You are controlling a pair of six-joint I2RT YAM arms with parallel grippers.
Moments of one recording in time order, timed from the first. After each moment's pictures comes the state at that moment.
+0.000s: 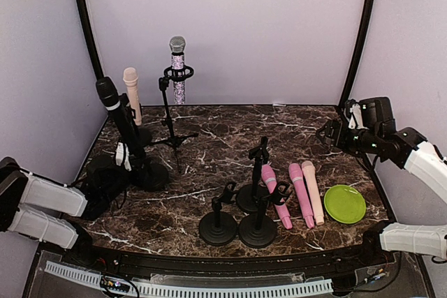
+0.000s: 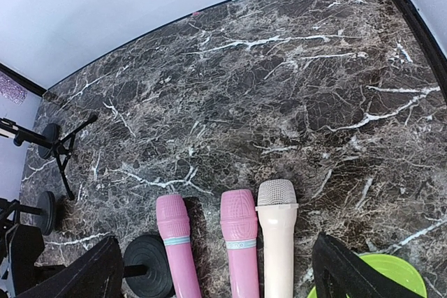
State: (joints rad) left arm -0.49 1.27 0.16 0.87 -0.12 -0.13; right arm 0.36 0.93 0.85 -0.56 0.00 0.53
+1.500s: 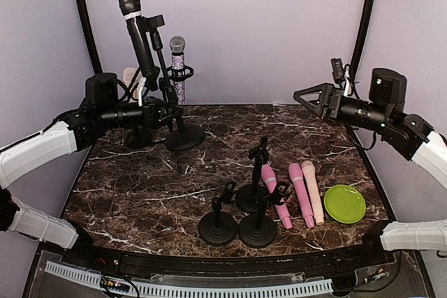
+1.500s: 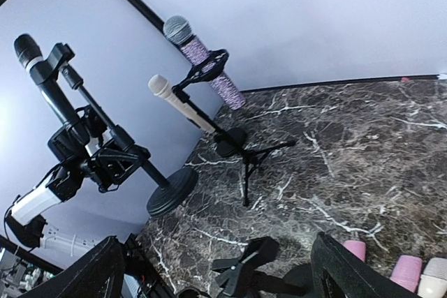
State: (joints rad) left arm -0.49 1.23 1.00 -0.01 0.62 -0.15; right arm 0.50 0.93 1.02 -0.28 -0.42 0.61
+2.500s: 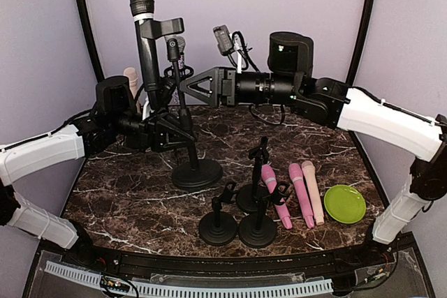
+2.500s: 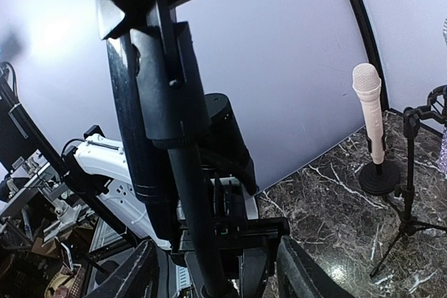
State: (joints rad) left arm -0.63 1.27 1.00 0.12 1.19 -0.19; right arm 1.03 1.59 1.61 -0.05 -0.41 0.46
